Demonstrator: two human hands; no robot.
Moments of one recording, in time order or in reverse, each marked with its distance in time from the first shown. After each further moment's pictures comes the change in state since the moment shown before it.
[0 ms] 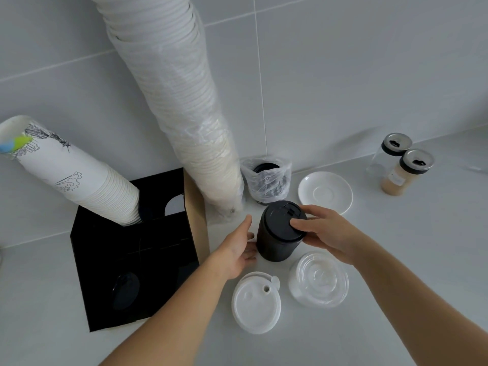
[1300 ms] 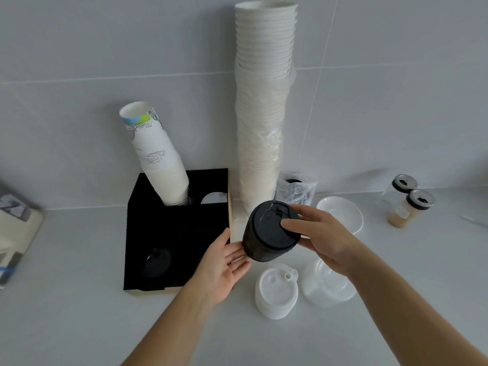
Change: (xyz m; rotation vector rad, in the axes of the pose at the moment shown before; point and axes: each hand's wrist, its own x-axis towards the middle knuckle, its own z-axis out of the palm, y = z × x) left_hand -0.107 -0.051 -0.081 -0.634 -0.088 0.149; right_hand -0.099 -0.049 0.099 -0.091 -0.119 -0.253
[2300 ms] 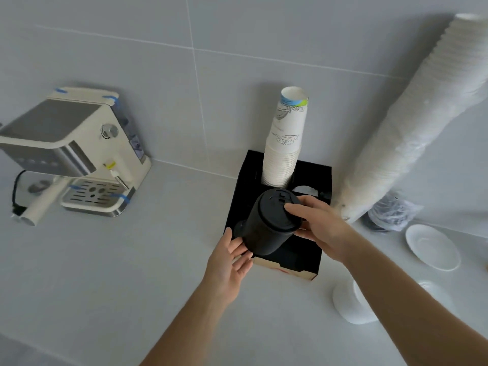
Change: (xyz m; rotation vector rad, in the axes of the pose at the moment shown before) left_hand -0.086 0.033 -0.171 -0.282 0.172 0.209; right_hand 0.043 -0.003 0.212 -0.118 -0.149 0.073
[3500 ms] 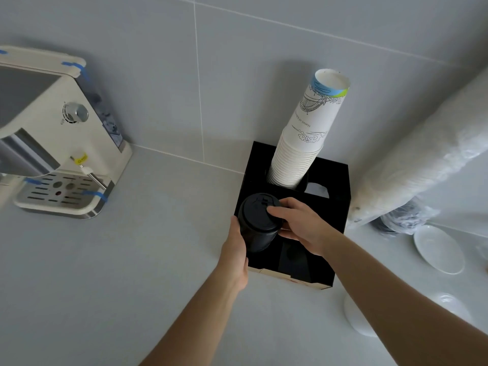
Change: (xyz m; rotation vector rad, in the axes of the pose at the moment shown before) left_hand 0.081 0.027 0.014 0.185 0.048 -0.024; right_hand 0.097 0.021 0.043 -0.118 0.020 0.175
